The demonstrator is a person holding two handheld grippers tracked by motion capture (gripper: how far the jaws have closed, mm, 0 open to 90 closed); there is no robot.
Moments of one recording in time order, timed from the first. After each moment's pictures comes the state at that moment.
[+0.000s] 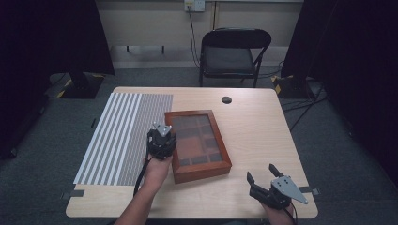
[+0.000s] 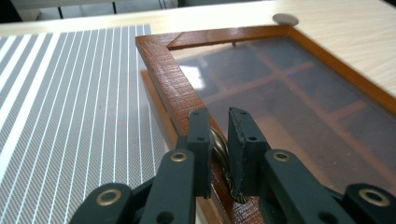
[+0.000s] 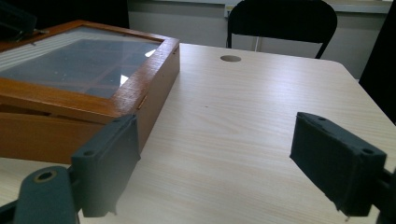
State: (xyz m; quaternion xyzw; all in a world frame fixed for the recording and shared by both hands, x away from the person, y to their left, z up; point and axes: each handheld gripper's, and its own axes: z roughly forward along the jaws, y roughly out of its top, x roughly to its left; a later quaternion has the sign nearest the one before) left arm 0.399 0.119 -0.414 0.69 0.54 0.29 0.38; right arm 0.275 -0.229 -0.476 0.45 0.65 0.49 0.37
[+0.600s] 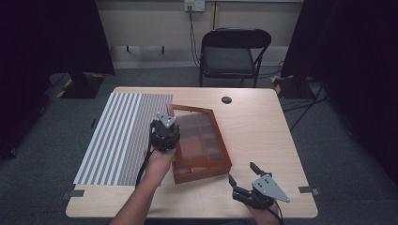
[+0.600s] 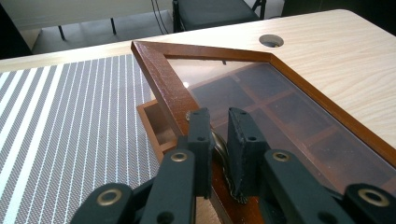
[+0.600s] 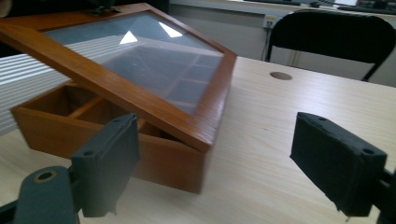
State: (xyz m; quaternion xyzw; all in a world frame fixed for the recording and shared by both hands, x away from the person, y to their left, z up) left arm 0.402 0.107 -0.380 0.70 0.53 0.30 0.38; right arm 0.274 -0.181 -0.466 0.39 0.68 0.52 0.35
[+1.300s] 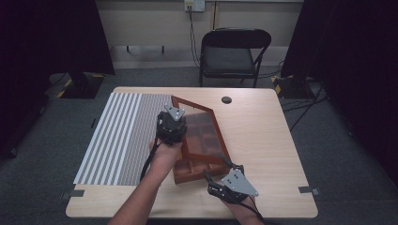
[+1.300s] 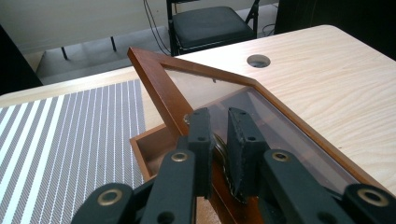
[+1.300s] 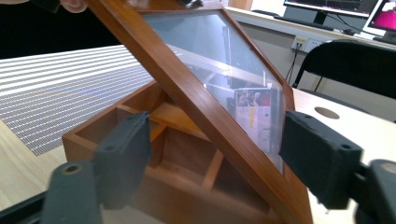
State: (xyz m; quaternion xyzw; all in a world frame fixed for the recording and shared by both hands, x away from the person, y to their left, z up) left arm 0.404 0.086 -0.350 0.71 0.50 0.32 0.38; right arm 0.286 -0.112 -0.454 0.32 0.71 0.52 0.35
